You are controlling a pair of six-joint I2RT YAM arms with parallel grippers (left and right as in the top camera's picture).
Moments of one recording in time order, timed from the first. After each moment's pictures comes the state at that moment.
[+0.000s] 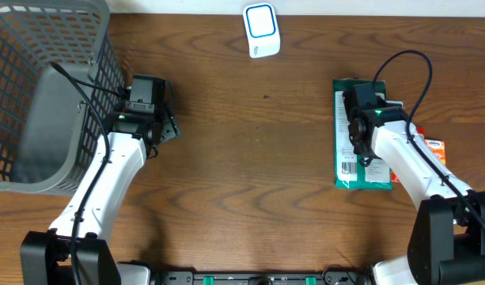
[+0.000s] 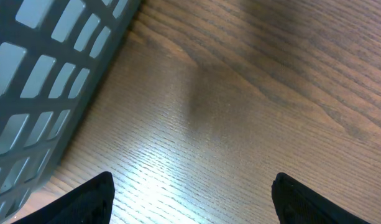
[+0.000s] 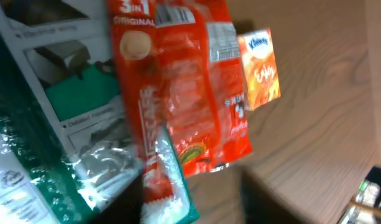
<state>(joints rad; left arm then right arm) -0.13 1.50 1.07 -0.73 -0.24 -0.49 0.16 1.66 1.08 -0.89 0.65 0.44</state>
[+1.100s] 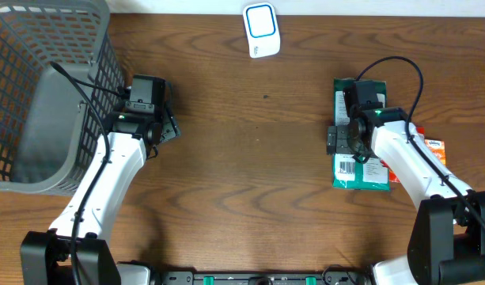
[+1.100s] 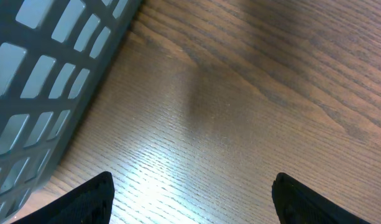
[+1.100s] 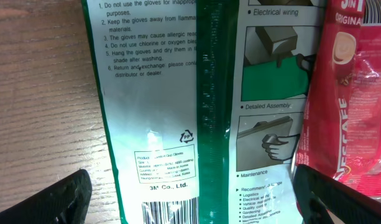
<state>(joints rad) -0.13 1.50 1.07 -0.73 -0.24 -0.49 0.16 1.66 1.08 -0.80 0.21 0.26</state>
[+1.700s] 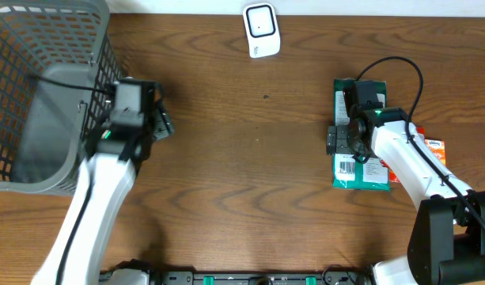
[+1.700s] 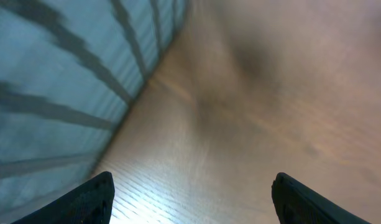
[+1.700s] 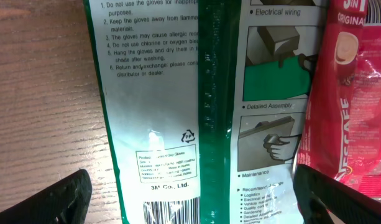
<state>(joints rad) -0.13 1.27 1.07 -0.75 -0.29 -0.46 0.16 1.66 1.08 -0.80 0.20 0.26</state>
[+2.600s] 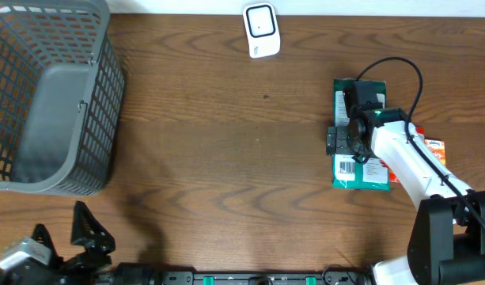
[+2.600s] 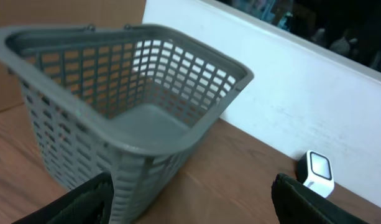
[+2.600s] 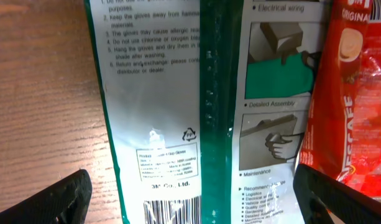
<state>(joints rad) -0.06 0.07 0.90 -0.97 -0.39 -0.42 0.16 1.66 1.07 -0.80 0.20 0.26</state>
